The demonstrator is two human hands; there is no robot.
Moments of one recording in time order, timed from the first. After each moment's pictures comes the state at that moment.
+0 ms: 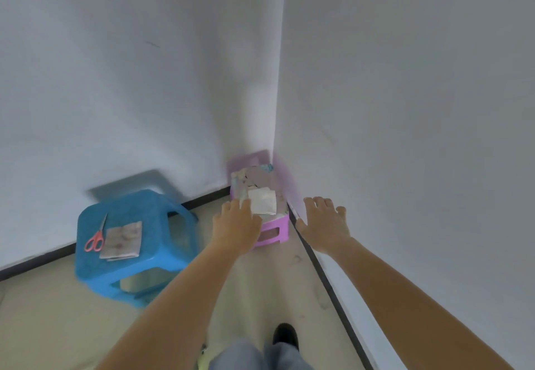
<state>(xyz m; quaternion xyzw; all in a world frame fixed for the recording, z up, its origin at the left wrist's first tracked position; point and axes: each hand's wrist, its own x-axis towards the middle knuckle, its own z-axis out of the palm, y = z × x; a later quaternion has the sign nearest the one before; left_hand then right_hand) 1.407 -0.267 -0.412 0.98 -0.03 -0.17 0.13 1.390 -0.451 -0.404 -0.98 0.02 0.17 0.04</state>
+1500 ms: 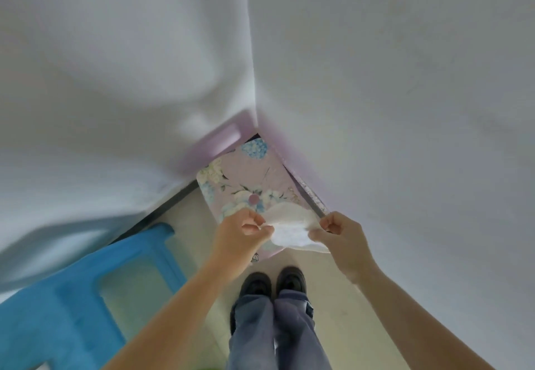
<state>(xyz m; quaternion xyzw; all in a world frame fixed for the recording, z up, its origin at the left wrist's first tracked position) 1.664 -0.272 -0.679 0.82 0.03 -0.37 0.45 1.593 -0.451 -0.677 -0.68 0.40 0.16 0.59</state>
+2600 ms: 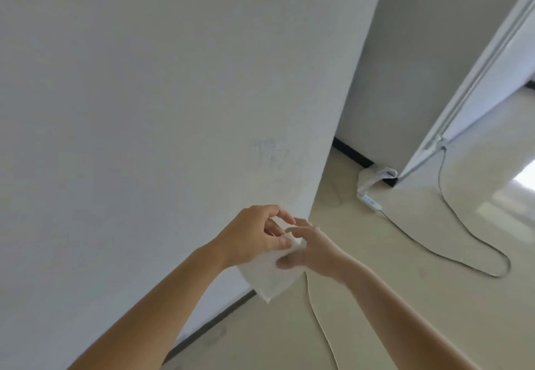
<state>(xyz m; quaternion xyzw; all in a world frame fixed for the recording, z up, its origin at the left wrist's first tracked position) 1.208 -0.494 -0.229 0.39 -0.77 -0.49 0.13 1.041 -0.442 -0.279 -0.55 0.64 -0.25 0.48</state>
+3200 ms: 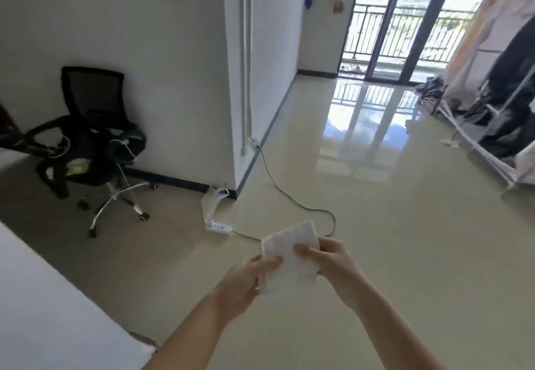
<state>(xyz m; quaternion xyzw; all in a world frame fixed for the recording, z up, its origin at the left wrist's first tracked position) 0.685 -0.436 -0.292 0.21 -0.54 -0.81 -0.07 0.579 -0.282 -0.261 -0.17 0.71 -0.60 0.32</state>
